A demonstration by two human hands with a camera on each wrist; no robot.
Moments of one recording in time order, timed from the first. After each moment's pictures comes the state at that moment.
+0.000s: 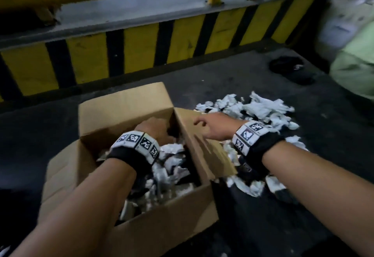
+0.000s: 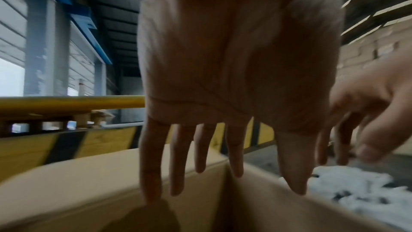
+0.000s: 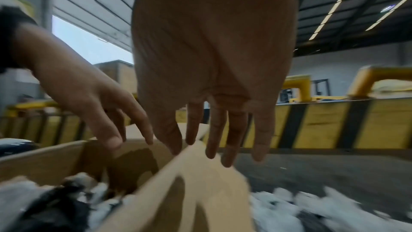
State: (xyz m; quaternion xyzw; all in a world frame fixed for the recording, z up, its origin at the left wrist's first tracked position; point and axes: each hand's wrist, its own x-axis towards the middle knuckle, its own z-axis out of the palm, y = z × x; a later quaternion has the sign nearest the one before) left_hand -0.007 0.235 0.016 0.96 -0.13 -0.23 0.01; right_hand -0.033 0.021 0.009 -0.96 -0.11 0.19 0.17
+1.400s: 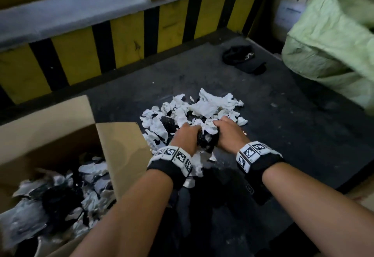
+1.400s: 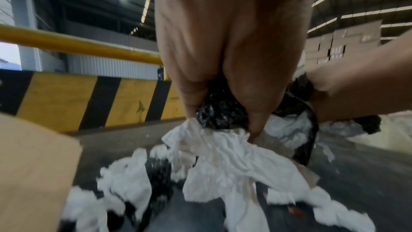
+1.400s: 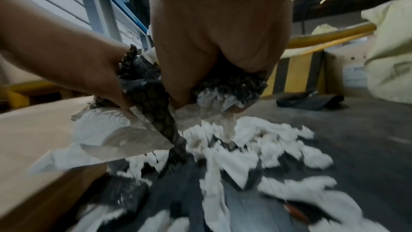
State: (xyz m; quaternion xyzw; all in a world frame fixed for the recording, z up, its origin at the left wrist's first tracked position) left_hand -0.047 -0.074 -0.050 0.94 -0.26 -0.15 0.15; right_hand -0.089 -0.228 -0.069 -0.95 0.09 0.04 0.29
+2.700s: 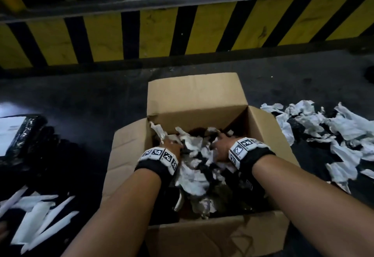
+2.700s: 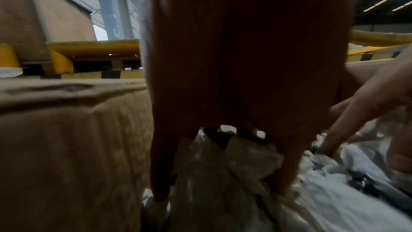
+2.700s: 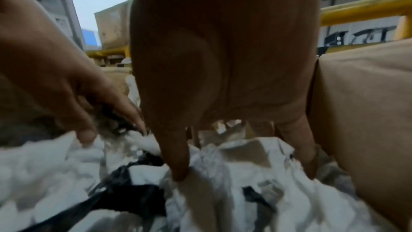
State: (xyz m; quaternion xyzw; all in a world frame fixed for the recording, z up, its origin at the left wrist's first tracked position) left_hand -0.016 0.408 -0.095 0.93 -0.04 -0.35 0.01; right_hand 0.021 0.201 -0.096 -0.91 -0.16 0.38 -0.01
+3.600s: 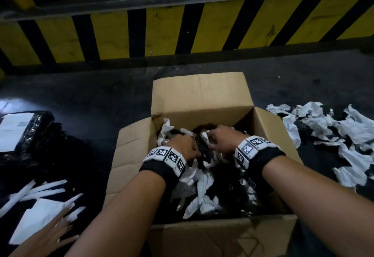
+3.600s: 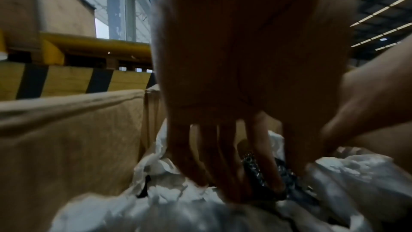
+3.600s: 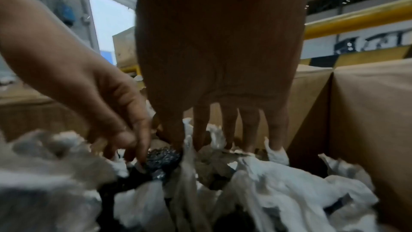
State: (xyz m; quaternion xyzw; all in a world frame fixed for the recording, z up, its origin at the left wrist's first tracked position) left_hand -0.003 0.383 -0.079 0.94 -0.04 -0.32 0.13; right_hand 0.039 0.207 -0.089 -0.93 -0.24 0.26 0.08
